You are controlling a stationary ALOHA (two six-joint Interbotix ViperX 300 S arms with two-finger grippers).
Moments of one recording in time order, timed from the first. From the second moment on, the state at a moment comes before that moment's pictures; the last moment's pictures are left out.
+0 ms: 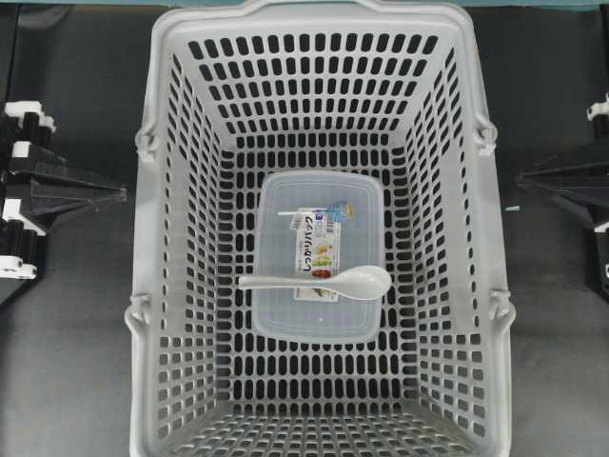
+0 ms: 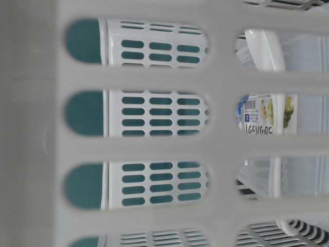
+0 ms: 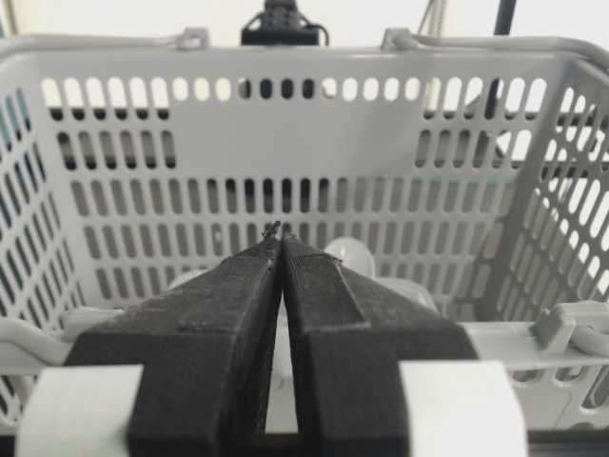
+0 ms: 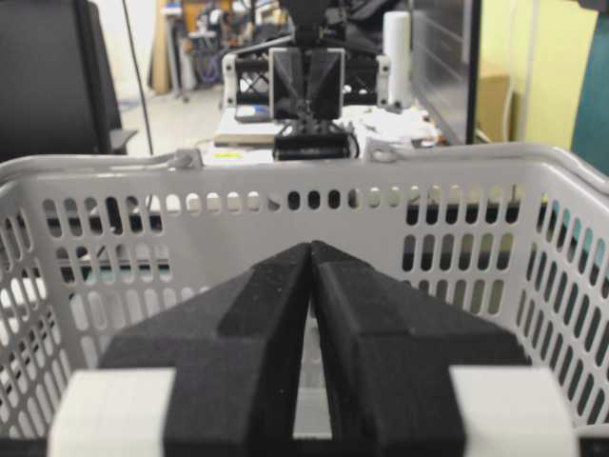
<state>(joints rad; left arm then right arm) 0.00 -0.97 1.19 0.00 -0.29 0.00 0.00 -0.97 1.18 0.00 -0.29 0.00</state>
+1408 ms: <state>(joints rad) -0.14 -0.02 0.22 0.04 0.78 -0.07 -0.02 -1.11 1.15 0.01 0.03 0.01</state>
